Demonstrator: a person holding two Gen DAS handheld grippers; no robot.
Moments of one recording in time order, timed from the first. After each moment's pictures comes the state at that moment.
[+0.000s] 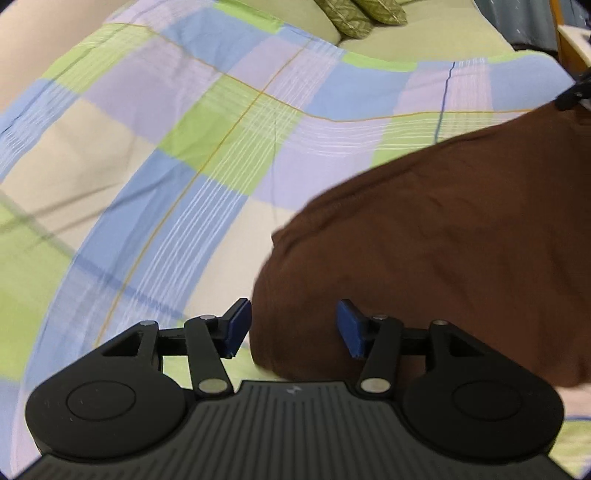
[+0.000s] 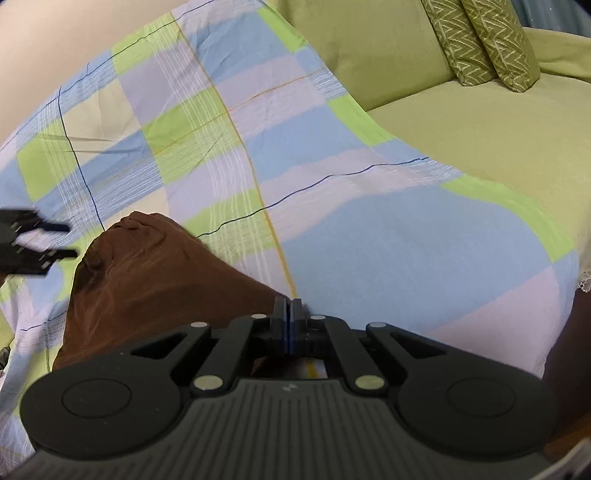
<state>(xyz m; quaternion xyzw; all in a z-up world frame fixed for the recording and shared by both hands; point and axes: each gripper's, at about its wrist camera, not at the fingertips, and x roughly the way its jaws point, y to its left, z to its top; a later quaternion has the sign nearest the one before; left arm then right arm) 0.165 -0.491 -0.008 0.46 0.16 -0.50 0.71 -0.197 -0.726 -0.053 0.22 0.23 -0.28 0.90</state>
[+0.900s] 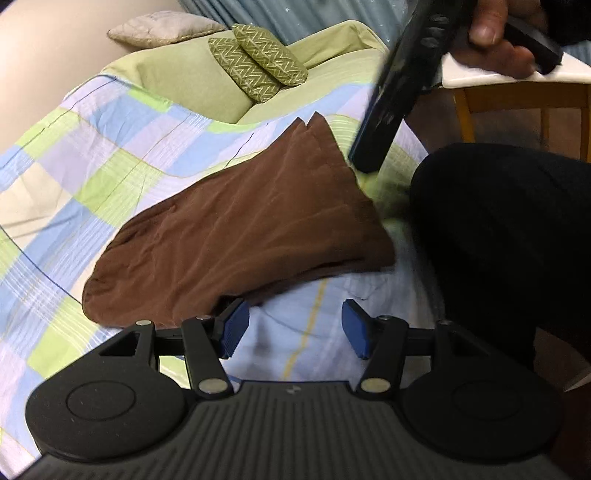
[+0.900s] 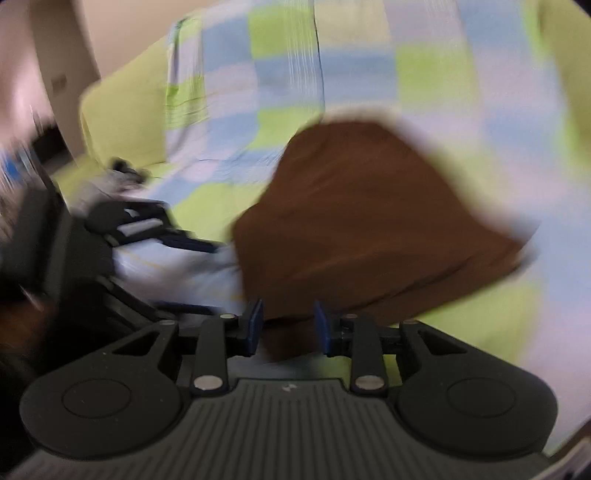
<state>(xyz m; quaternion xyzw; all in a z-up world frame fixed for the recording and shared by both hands) -0.090 -0.393 -0.091 0.41 0.10 -0.58 0.69 -0.203 -0.598 -0.041 0.16 0.36 0.04 0.92</state>
